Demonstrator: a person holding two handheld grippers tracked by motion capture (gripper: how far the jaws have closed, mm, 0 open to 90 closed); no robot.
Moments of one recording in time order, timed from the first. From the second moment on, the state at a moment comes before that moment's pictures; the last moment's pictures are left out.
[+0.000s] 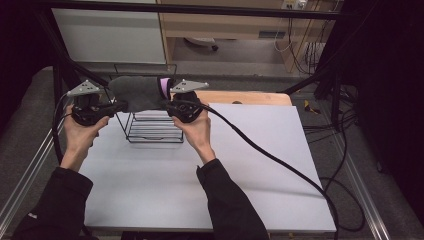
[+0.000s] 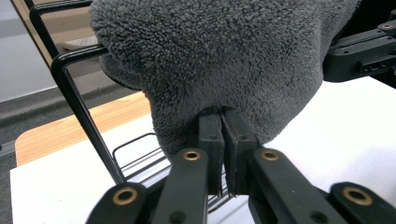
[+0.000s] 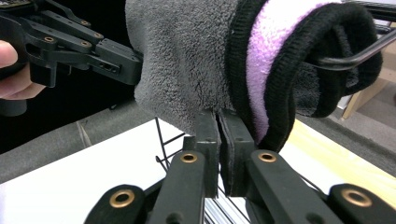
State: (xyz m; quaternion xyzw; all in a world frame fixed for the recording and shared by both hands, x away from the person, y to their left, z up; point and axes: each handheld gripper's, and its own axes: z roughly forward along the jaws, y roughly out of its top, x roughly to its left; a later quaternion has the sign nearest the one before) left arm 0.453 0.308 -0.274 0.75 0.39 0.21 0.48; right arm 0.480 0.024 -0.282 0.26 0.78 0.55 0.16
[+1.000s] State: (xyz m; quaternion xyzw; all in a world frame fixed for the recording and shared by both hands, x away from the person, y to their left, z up) left arm 0.397 0.308 -0.314 0.77 0.38 0.20 0.47; right arm 0.431 -0.081 -0.285 0.28 0.79 0.53 0.15
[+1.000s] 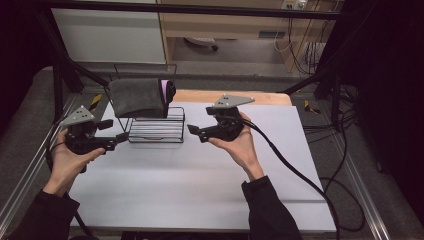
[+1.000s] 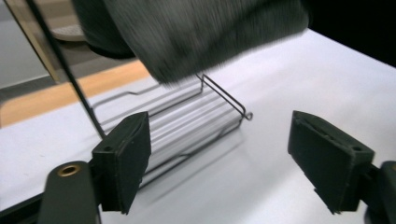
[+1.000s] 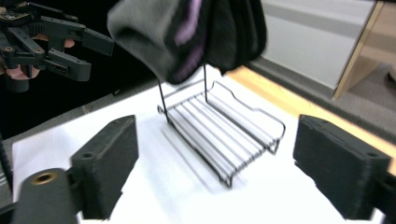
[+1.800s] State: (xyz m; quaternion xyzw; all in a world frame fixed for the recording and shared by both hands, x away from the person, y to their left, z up) left arm 0.383 0.271 -0.406 0.80 0.37 0.15 0.45; right arm 0.393 -0.203 -0.385 0.37 0.78 0.50 0.13
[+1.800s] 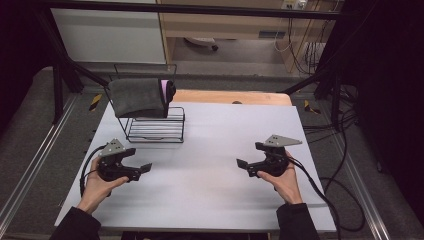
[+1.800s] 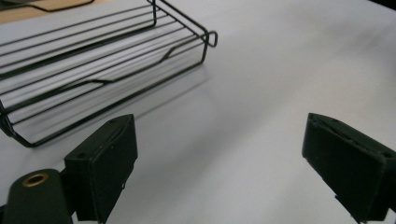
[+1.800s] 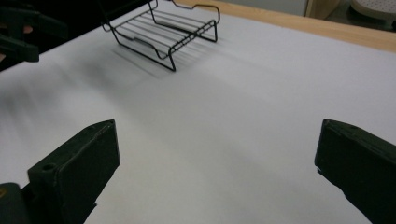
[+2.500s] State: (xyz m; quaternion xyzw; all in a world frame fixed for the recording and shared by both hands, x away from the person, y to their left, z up) left arm 0.372 0.274 -0.440 0.82 0.35 0.15 0.43; right arm 0.369 -0.259 -0.444 0.39 0.78 0.48 0.12
